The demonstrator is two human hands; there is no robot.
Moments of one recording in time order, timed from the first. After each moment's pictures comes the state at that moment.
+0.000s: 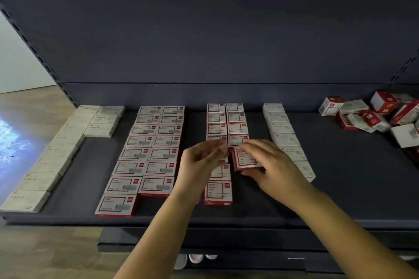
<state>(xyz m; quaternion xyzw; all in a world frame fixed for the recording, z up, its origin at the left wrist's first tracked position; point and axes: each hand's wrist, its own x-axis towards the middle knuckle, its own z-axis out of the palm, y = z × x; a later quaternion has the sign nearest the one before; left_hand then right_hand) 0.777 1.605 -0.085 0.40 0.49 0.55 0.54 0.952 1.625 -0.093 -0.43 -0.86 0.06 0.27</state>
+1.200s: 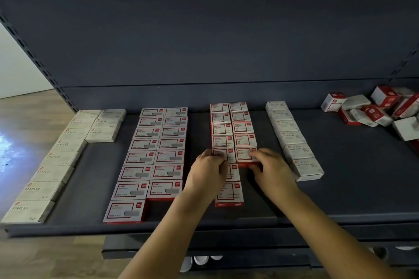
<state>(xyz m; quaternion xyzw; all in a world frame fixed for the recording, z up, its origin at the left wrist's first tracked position) 0.762 1.620 -0.118 0.73 0.61 0.23 0.20 0.929 1.630 -0.132 -0.61 -0.74 0.13 0.25</state>
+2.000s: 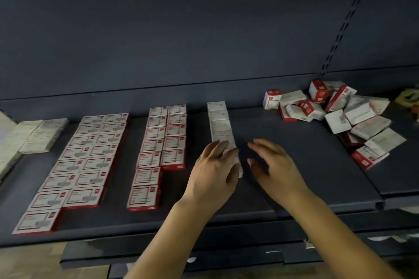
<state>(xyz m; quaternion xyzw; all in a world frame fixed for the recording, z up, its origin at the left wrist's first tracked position) 0.934 1.608 -0.095 0.81 0.51 0.27 0.07 1.097 1.615 -0.104 -0.58 -0.75 0.15 0.29</state>
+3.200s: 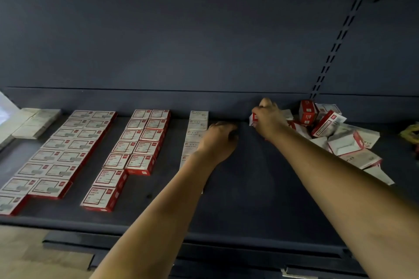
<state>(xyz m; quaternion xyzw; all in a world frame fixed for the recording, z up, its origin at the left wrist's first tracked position) 1.031 1.724 -0.084 0.72 0.64 0.20 0.17 1.179 1.813 -0.099 -0.59 -0.80 0.00 0.11</state>
